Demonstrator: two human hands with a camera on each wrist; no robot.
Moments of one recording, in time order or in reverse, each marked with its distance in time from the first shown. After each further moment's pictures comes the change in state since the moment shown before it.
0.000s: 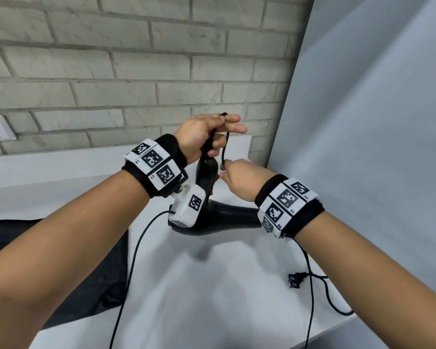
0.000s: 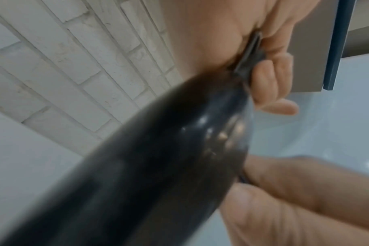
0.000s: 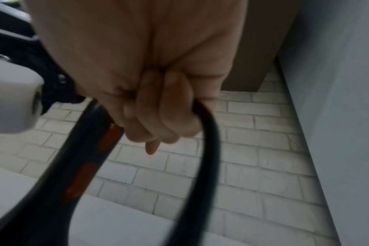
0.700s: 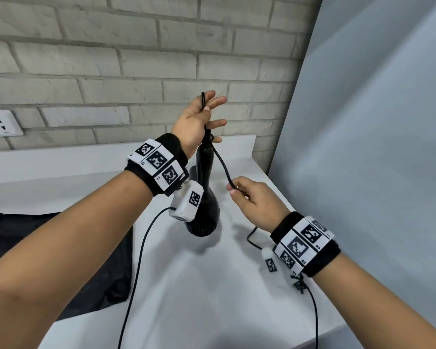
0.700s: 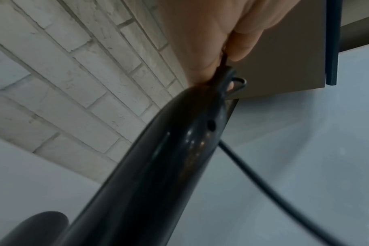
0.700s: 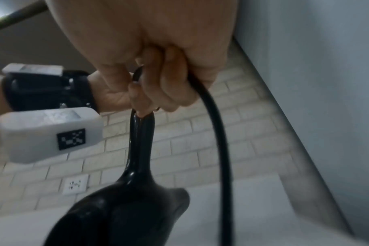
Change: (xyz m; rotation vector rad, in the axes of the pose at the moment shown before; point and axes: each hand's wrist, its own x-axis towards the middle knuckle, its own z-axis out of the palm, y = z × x) left_hand 0.004 -0.006 -0.018 0.058 0.252 0.225; right_hand -0.037 0.014 0.044 0.499 0.243 -0.059
